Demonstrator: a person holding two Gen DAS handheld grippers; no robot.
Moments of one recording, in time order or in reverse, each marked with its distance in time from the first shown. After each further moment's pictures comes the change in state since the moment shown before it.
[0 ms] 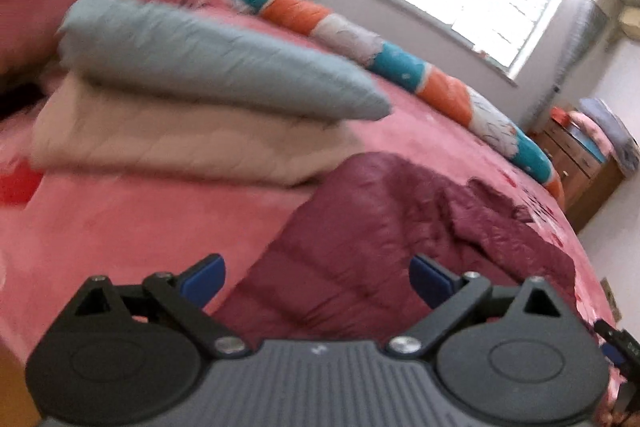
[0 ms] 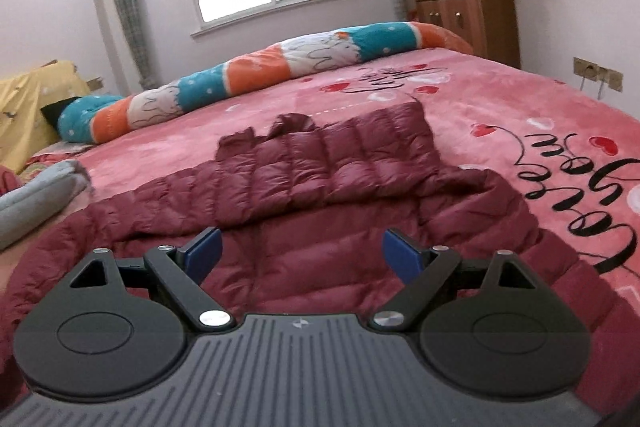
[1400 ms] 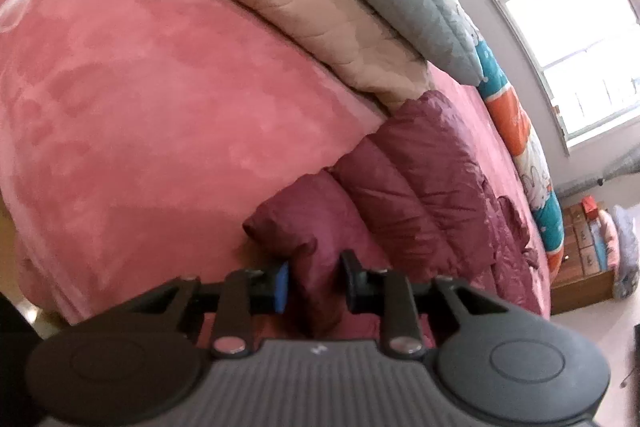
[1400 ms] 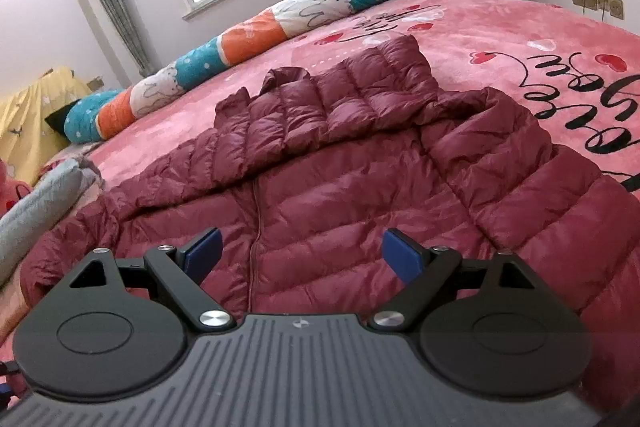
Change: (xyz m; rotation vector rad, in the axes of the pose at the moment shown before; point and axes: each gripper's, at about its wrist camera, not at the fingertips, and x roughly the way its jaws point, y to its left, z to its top) left arm 0.030 0.005 -0.067 -0.463 0.162 0.029; right arm 0.048 -0.034 -0.005 0.150 0.108 0.048
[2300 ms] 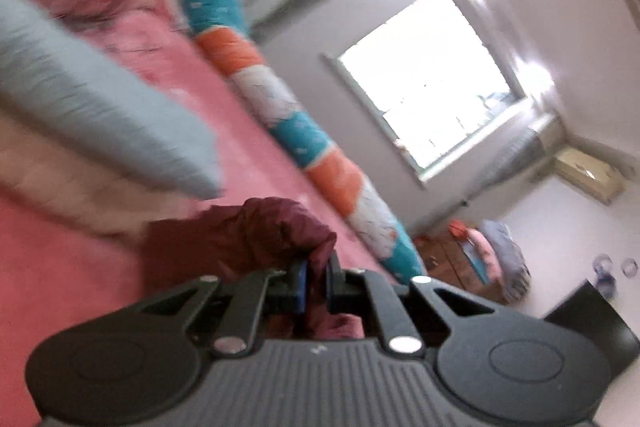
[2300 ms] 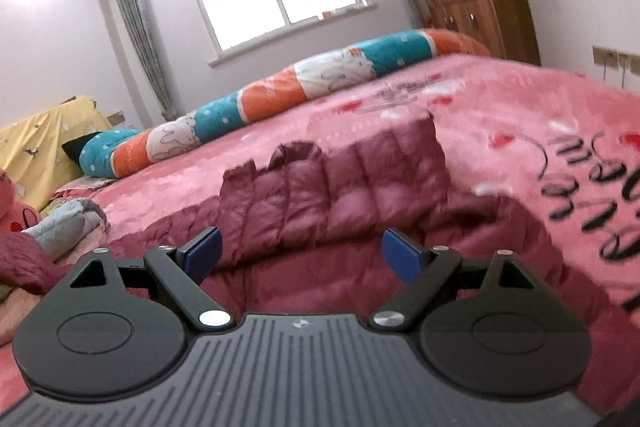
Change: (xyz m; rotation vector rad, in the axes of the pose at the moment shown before) left arm -0.058 -0.194 0.058 0.209 -0.224 -0.437; right arm 0.001 0.002 0.020 -0.090 -0.191 0.050
